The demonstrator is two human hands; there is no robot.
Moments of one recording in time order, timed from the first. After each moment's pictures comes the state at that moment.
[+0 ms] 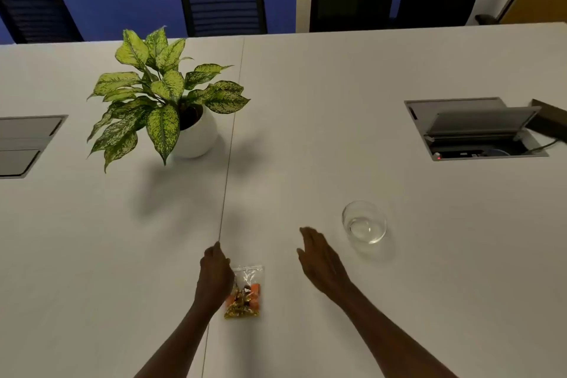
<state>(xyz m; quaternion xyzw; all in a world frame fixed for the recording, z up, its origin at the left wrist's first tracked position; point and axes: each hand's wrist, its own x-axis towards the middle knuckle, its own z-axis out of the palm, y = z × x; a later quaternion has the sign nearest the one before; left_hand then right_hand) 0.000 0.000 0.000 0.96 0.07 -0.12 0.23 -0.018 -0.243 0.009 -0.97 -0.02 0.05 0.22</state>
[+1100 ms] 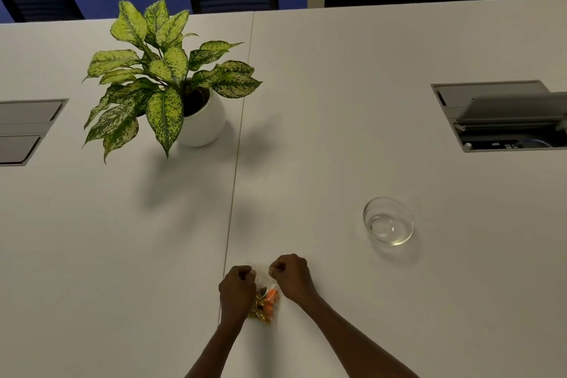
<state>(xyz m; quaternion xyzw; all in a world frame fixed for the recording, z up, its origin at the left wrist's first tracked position) -0.020 -0.025 -0.020 0.86 0.25 -0.12 0.42 -0.003 -0.153 -0.041 -0.85 0.14 0.19 0.47</state>
